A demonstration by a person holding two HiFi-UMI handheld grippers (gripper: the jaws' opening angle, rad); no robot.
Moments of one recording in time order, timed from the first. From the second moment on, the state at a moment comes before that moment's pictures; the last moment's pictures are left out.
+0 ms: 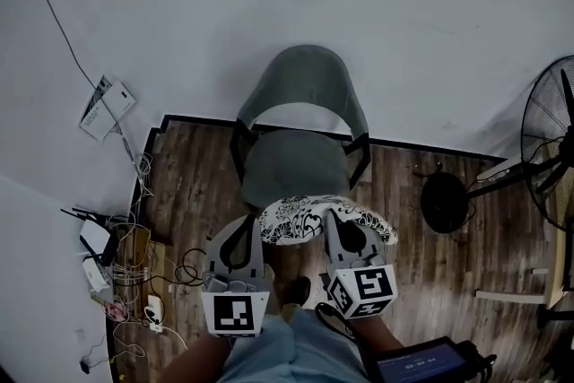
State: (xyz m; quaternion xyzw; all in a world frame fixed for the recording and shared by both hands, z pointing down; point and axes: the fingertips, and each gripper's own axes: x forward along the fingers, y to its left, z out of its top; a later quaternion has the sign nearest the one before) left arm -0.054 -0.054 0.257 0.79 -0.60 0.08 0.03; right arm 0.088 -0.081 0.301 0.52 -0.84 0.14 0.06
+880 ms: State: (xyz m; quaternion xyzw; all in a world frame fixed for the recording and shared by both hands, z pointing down) left arm -0.113 -0.206 0.295 0.81 -0.57 0.11 0.07; right arm 0.030 -0.275 0.348 0.53 -0.82 0.20 0.07
